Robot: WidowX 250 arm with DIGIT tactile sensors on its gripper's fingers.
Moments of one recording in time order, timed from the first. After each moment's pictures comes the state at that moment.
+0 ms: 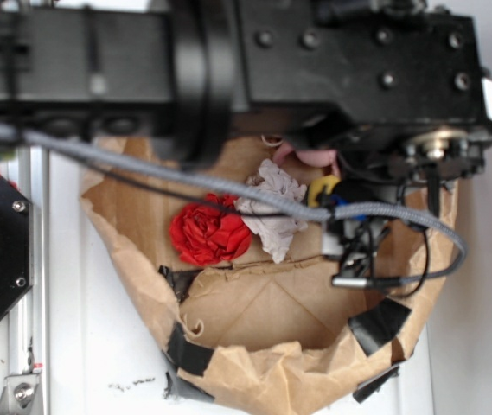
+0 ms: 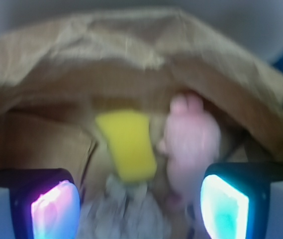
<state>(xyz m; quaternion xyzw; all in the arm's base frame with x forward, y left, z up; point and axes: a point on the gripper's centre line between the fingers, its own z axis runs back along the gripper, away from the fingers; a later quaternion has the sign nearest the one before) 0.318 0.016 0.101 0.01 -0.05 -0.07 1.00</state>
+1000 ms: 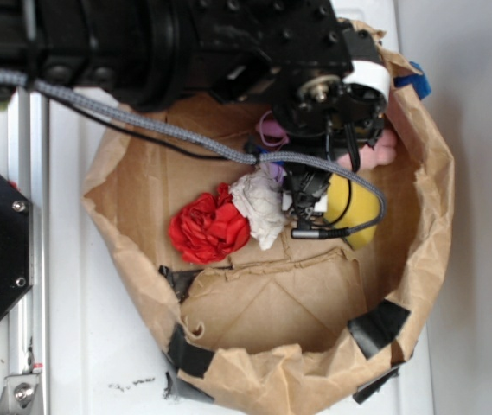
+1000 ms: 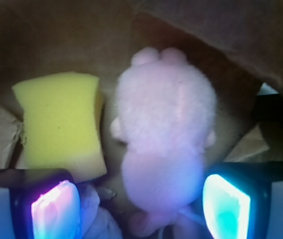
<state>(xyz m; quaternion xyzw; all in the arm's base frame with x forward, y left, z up) 0.303 0.043 0.064 0.00 -0.09 -0.07 0.99</state>
